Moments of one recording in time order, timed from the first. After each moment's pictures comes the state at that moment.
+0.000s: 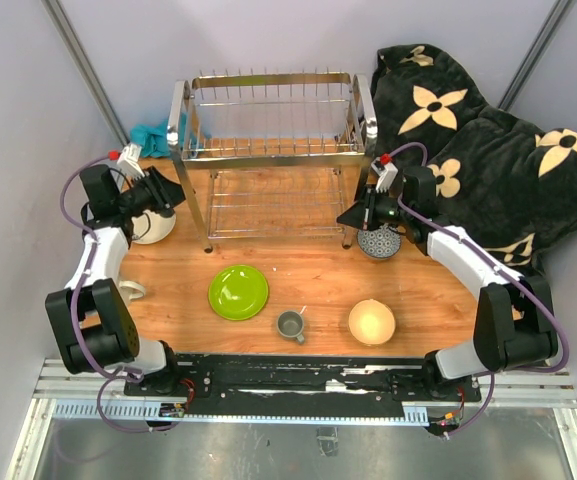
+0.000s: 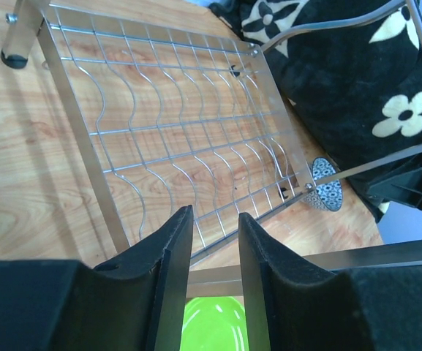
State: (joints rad) left arm 0.30 1.40 0.94 0.10 0.94 -0.42; right arm 0.24 1.44 0.94 0.01 -0.75 0.36
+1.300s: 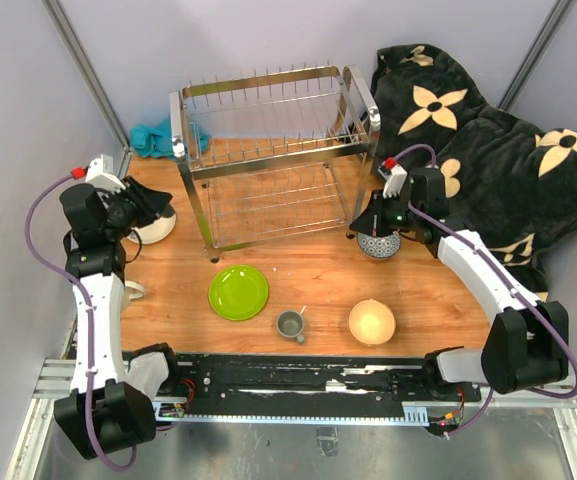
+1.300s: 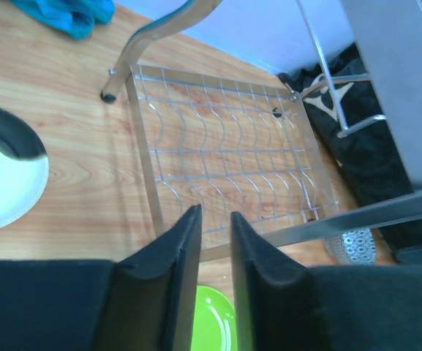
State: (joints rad) left arm 0.30 0.96 0.90 -0.22 0.54 -0.45; right arm 0.23 1.32 0.98 -0.28 -0.64 0.22
